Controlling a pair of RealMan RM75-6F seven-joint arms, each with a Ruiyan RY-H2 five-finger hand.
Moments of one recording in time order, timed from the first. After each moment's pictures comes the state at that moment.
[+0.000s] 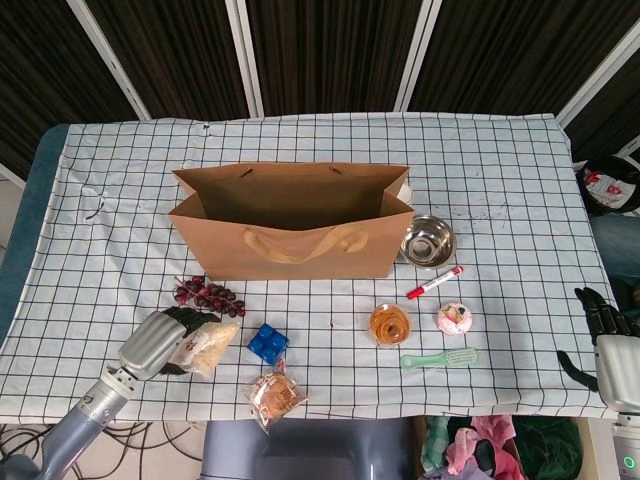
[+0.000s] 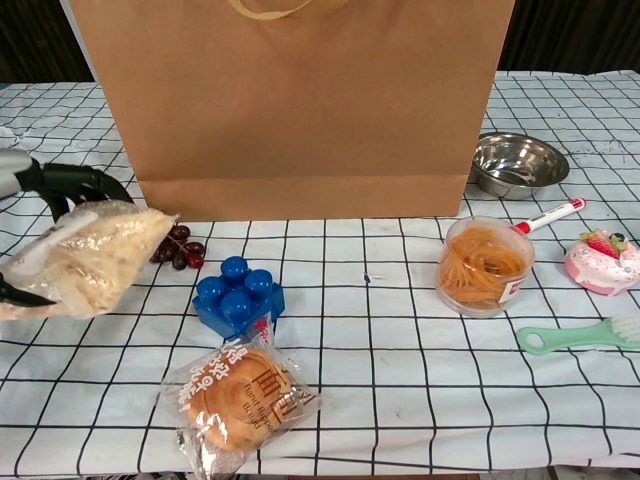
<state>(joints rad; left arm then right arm) -0.43 -1.28 0.07 -1.68 1.67 1.23 0.02 0.02 -1.09 0.09 -1.66 -1.47 1.55 -0.11</state>
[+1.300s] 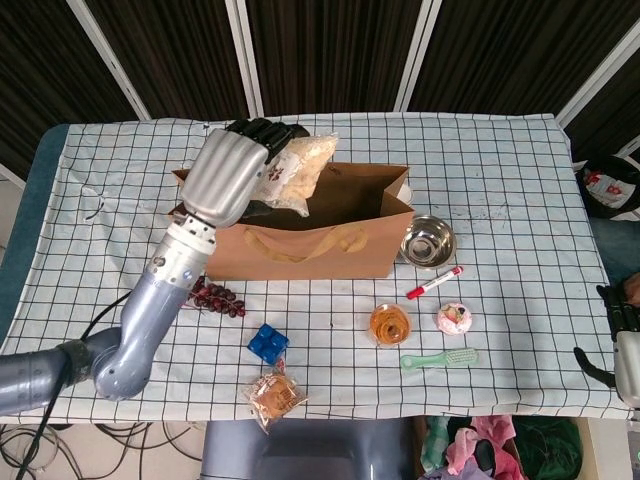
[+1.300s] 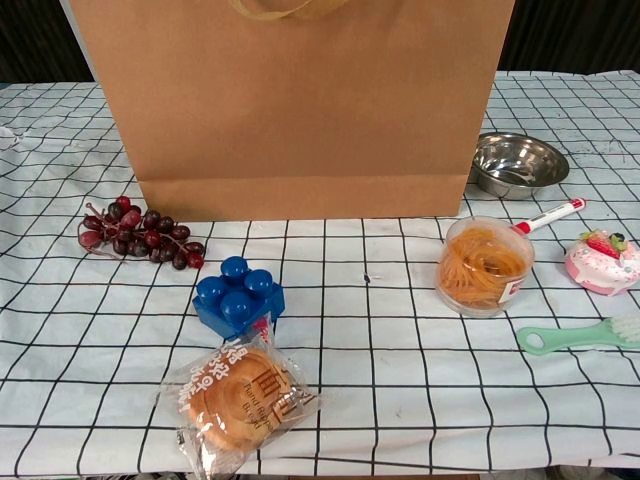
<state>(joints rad) -1.07 -1.21 -0.55 -1.87 0.87 1.11 0.57 0.02 -1.08 0.12 -1.61 -1.39 1.52 -0.05</state>
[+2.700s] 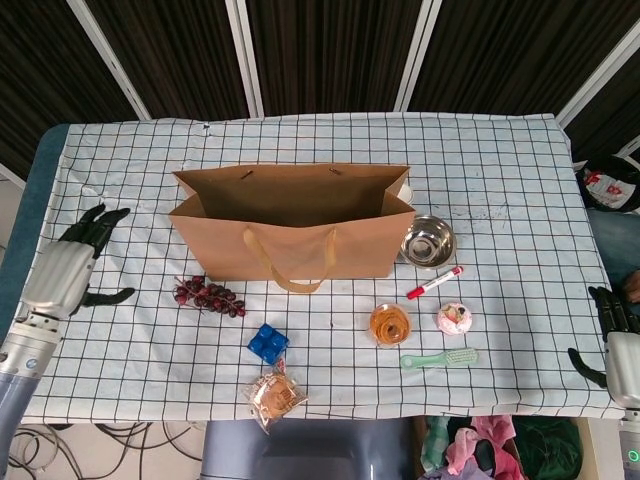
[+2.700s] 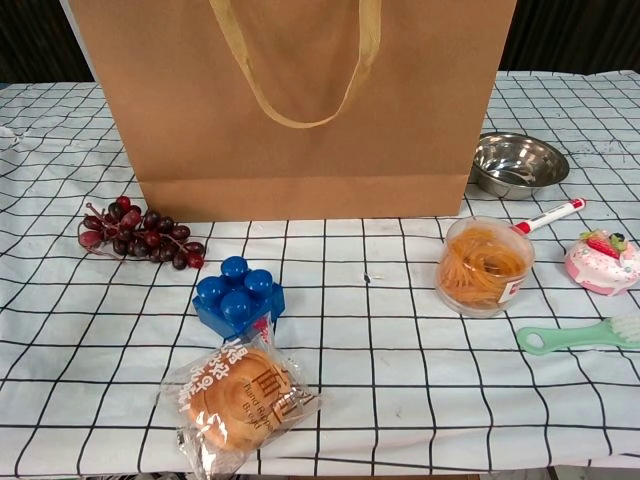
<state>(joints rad) -0.48 -0.94 -0.07 -1.89 1.29 1.30 0.02 0.03 -1.11 0.11 -1.61 -1.40 1.53 -0.11</state>
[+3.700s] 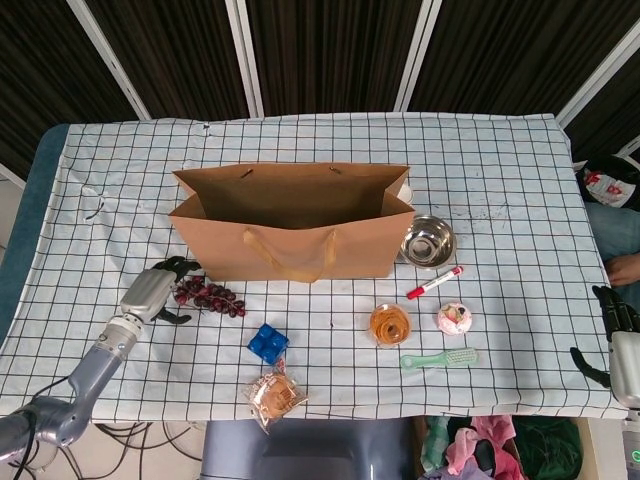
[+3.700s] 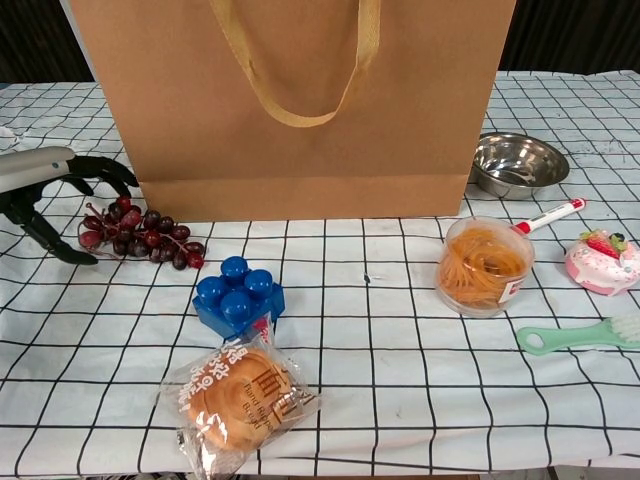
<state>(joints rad) -0.59 -1.45 -0.06 -1.32 1.31 0.94 -0.09 0.03 -1.10 0.12 -1.61 -1.40 1.52 -0.08</state>
